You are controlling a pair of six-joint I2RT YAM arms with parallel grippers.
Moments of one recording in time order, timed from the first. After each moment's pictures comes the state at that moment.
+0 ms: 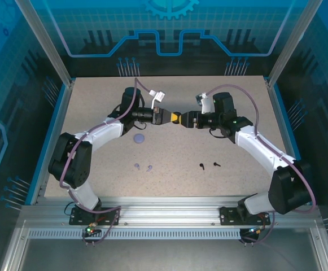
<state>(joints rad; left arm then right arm) -0.37 1.72 1.14 0.20 1.06 -0.61 0.36 1.41 1.06 -0.26 -0.56 0.40</state>
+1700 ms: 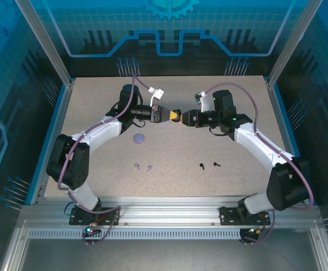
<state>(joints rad) -0.36 1.70 1.17 0.19 1.11 -0.61 0.35 1.44 1.10 -0.29 -0.61 0.39</state>
